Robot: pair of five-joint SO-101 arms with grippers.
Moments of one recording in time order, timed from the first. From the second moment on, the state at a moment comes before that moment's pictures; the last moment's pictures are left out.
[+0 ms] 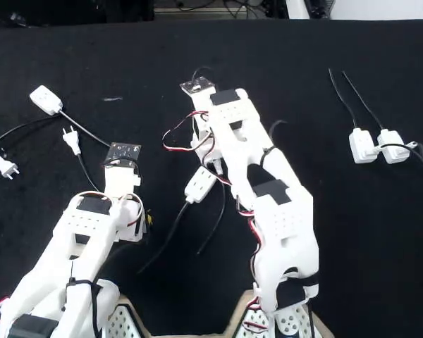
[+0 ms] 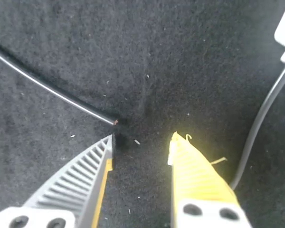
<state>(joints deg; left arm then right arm) 4.9 -36.0 69.0 48.4 0.0 -17.8 36.7 -15.3 78.4 10.0</state>
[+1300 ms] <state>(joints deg) 4.9 -36.0 69.0 48.4 0.0 -11.6 27.1 2.0 69.6 13.5</state>
